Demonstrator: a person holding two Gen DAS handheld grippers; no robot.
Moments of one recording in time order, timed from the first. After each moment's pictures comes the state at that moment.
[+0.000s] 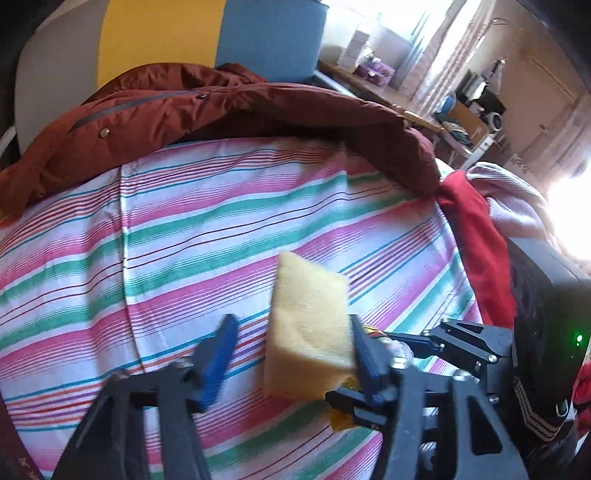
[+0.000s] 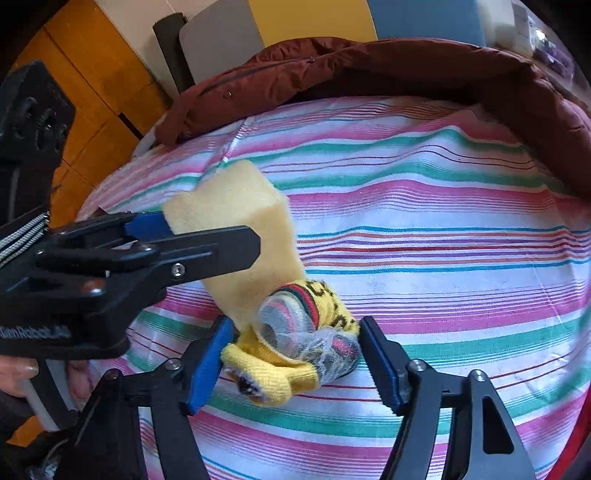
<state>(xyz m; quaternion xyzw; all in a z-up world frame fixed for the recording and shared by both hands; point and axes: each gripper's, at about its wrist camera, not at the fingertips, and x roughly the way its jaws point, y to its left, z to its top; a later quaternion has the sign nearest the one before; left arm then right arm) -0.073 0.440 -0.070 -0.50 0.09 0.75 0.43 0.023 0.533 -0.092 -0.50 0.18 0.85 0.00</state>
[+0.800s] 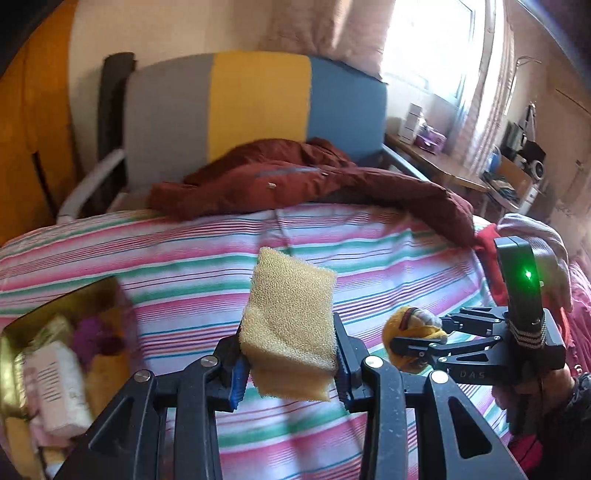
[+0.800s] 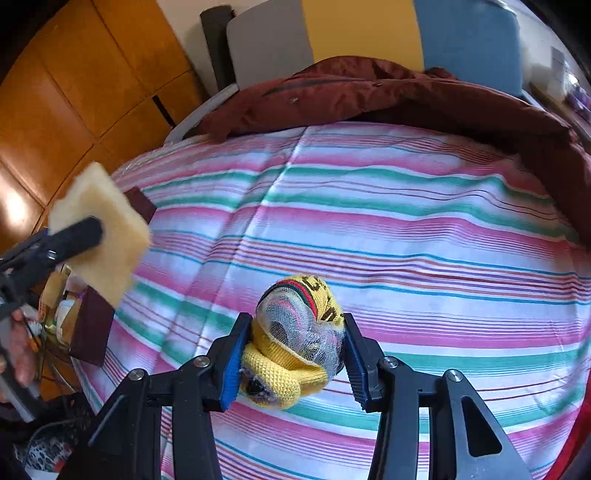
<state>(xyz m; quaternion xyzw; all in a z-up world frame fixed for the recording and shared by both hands) -0.032 0.277 0.007 -0.39 0.07 0.87 0.30 0.013 0.485 -0.066 -0.48 0.13 0.86 -0.04</state>
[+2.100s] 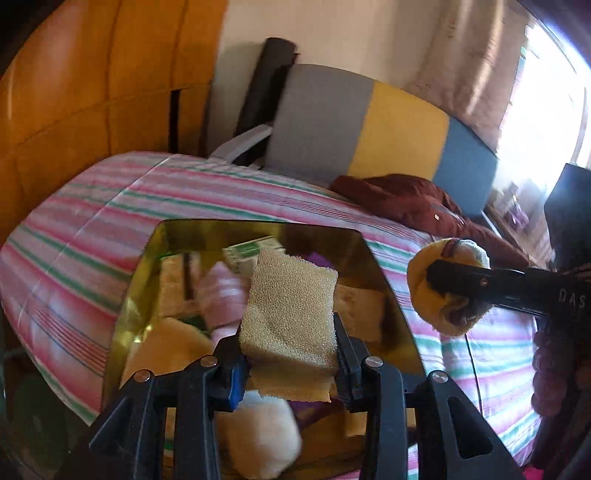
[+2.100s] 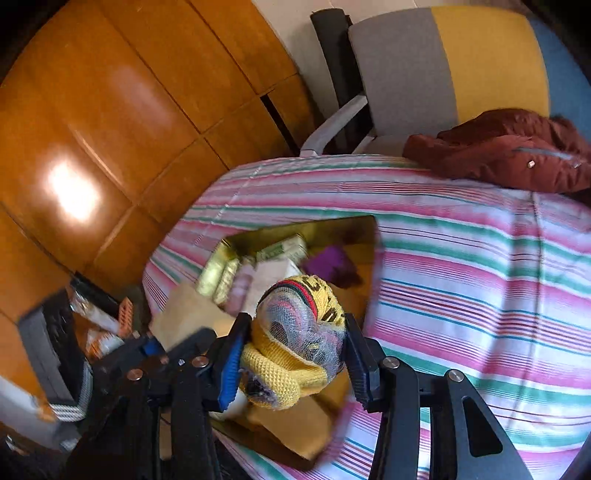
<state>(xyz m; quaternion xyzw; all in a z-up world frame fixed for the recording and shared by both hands) -0.034 0.032 -0.014 -0.40 -0.07 0.91 0.13 -0.052 0.239 0.009 -0.43 0.17 0.87 -0.19</state>
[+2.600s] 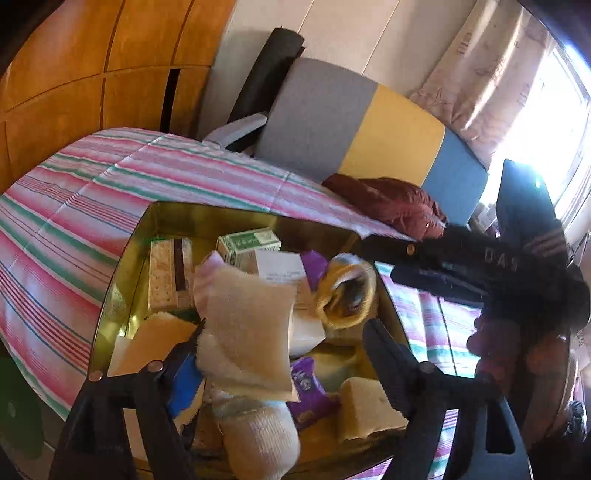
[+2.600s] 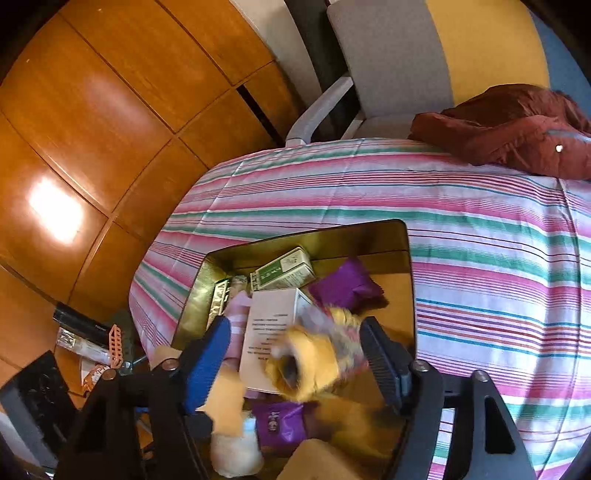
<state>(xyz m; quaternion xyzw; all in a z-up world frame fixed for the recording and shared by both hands) -0.042 0.019 -0.025 -0.41 -0.12 0.89 0.17 -0.111 0.205 -0.014 -0.46 0.19 0.86 -0.15</state>
